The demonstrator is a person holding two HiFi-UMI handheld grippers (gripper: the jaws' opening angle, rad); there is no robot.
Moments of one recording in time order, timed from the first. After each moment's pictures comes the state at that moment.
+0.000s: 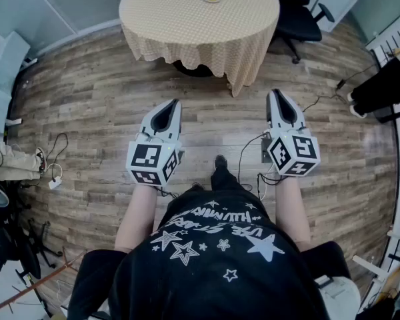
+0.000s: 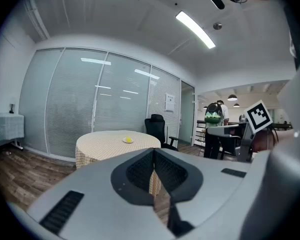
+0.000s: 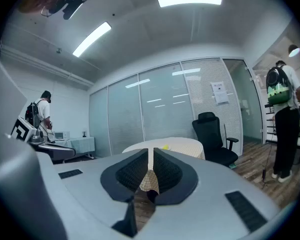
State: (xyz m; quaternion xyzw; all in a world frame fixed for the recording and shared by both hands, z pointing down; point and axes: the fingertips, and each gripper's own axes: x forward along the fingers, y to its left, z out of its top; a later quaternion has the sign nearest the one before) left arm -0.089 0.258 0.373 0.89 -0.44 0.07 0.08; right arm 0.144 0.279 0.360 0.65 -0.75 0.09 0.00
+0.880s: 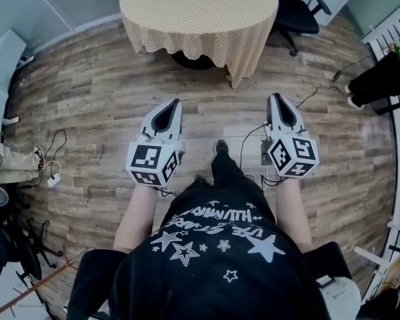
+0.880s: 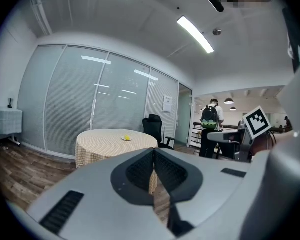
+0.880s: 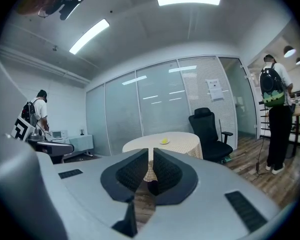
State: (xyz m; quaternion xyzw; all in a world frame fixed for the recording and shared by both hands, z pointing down) left arm -0.122 0.300 0.381 0.90 -0.43 0.06 0.08; right arm 0.116 0.326 0.383 0.66 -0.74 0.11 0.01
